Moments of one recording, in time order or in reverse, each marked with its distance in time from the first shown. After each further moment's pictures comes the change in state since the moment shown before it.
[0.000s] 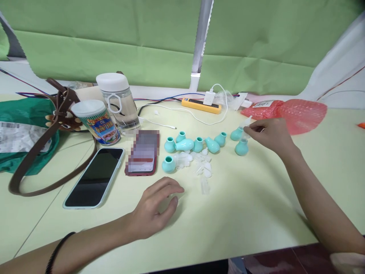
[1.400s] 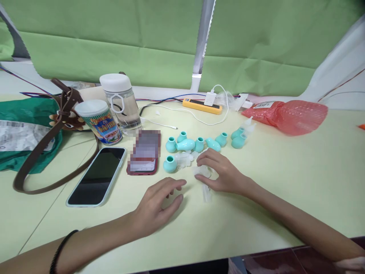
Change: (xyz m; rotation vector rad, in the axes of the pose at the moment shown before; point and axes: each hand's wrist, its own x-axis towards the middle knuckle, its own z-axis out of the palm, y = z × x) left_hand -0.005 -0.008 0.004 0.067 0.010 -0.021; right_hand -0.069 -0.100 0.050 0.382 -0.228 -0.643
